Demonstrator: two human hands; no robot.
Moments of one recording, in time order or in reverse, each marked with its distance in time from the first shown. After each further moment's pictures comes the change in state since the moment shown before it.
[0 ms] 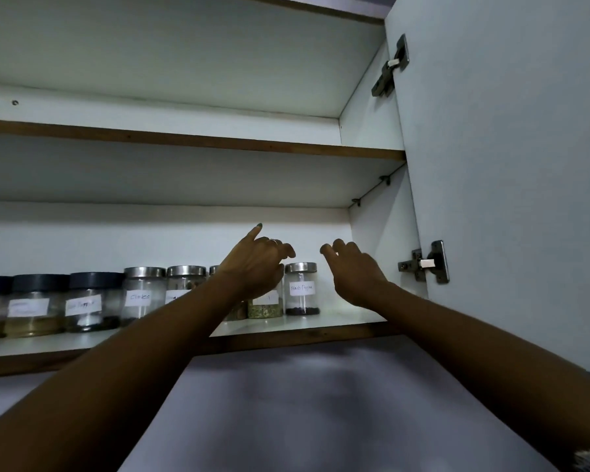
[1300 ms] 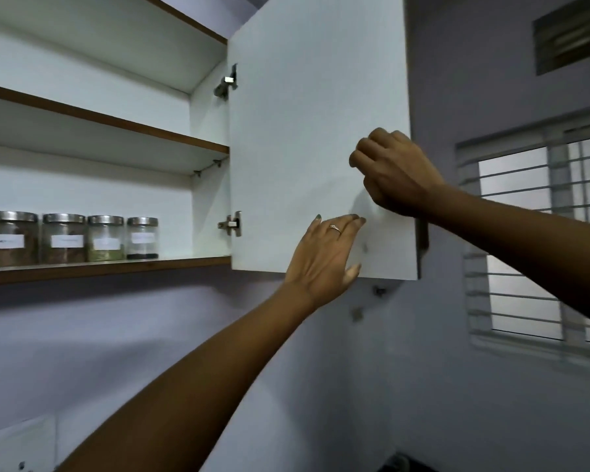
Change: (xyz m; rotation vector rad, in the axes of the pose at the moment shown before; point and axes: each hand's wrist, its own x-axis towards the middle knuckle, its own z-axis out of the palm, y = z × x) left_hand -0.086 0.322 -0.239 -0.780 0.513 0.251; right_hand -0.232 0.092 -0.410 -0.803 0.054 -0.198
